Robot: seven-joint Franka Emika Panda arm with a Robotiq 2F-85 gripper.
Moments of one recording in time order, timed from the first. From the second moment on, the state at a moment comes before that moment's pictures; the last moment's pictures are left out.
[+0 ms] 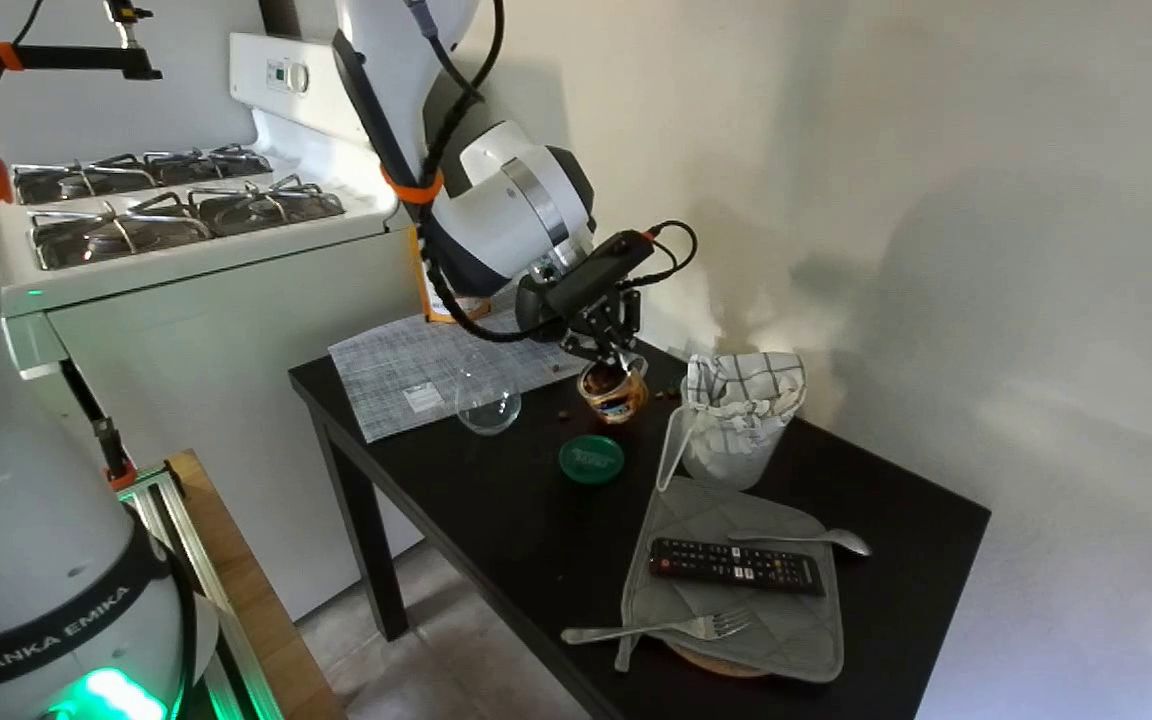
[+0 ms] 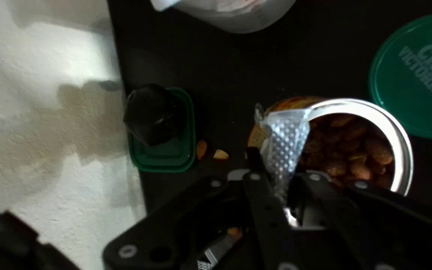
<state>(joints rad) -0.04 0.35 0.02 -2.24 -1.31 2.74 -0.13</state>
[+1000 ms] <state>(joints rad) -0.10 0.20 0.00 -2.38 -1.22 2.82 -0.25</state>
